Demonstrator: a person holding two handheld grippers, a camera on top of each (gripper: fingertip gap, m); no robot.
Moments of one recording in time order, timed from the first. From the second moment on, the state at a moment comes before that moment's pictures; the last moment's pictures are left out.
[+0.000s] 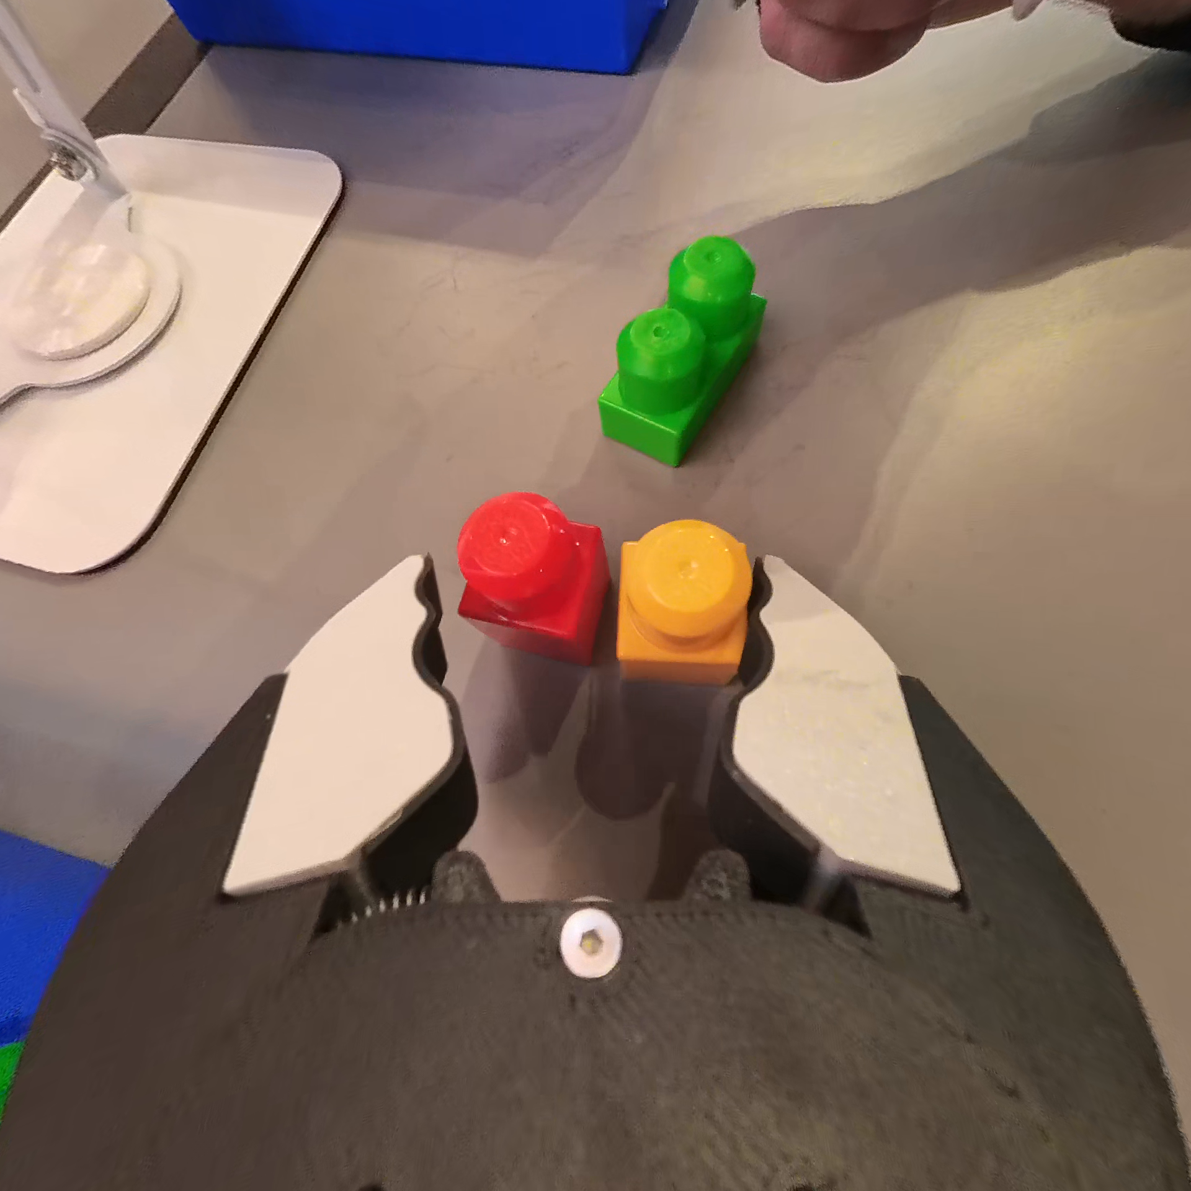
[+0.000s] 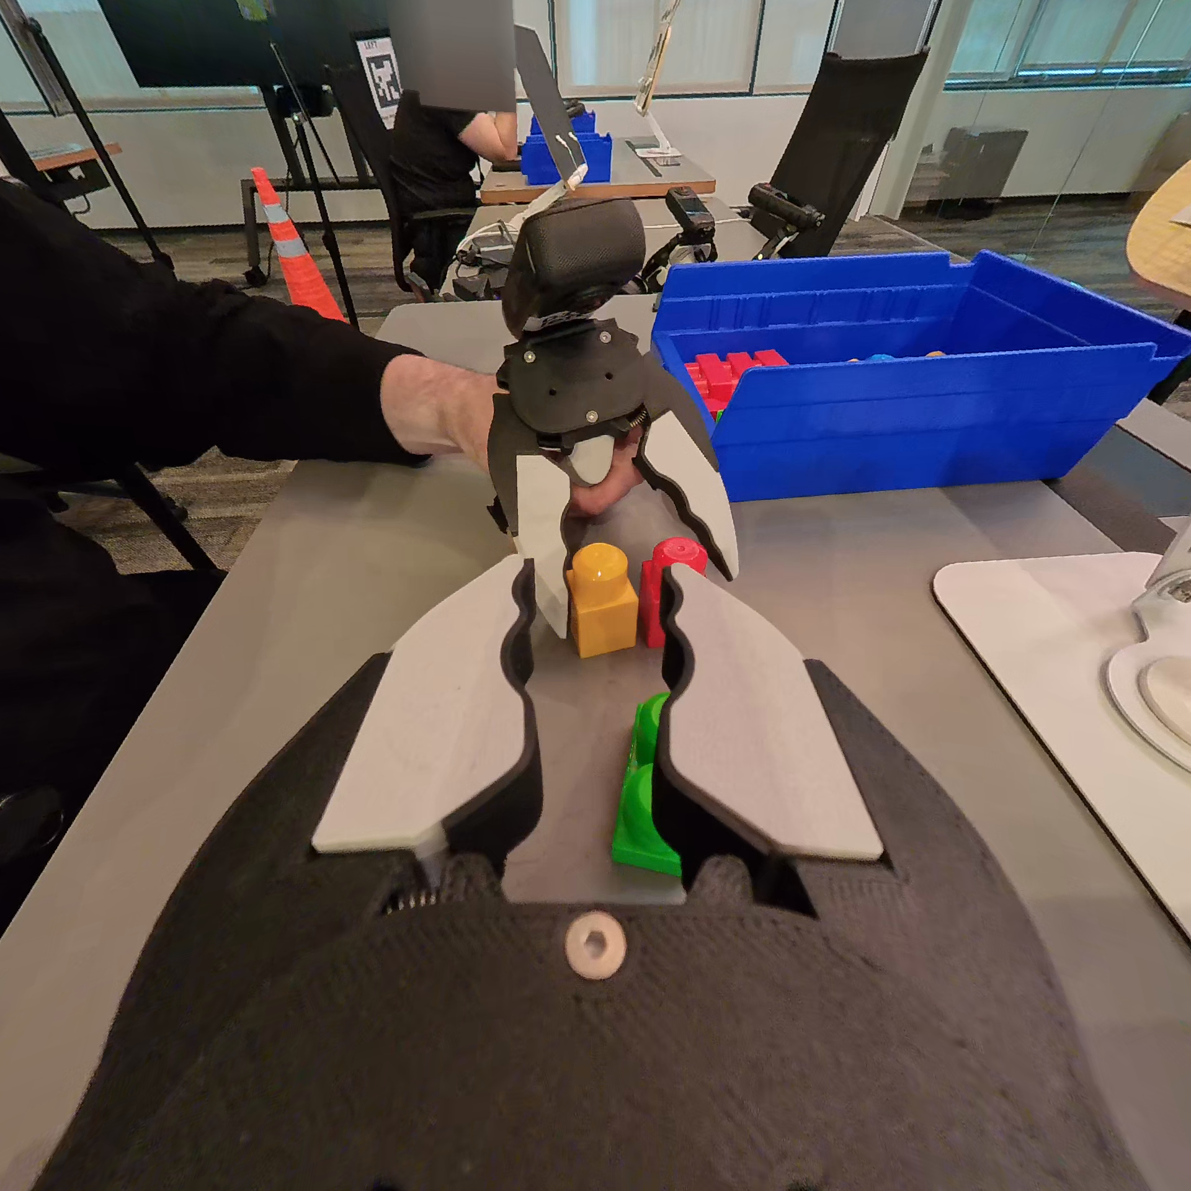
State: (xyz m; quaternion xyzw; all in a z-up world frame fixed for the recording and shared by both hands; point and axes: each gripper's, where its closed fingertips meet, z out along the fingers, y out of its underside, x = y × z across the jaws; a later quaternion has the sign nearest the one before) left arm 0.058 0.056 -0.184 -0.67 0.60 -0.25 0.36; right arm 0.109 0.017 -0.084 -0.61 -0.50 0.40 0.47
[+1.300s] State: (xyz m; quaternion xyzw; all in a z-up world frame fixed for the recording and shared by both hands) left arm 0.054 0.052 -0.197 -0.65 0.65 -0.27 0.29; right arm 0.111 0.016 -0.083 -0.60 -0.50 0.40 0.47
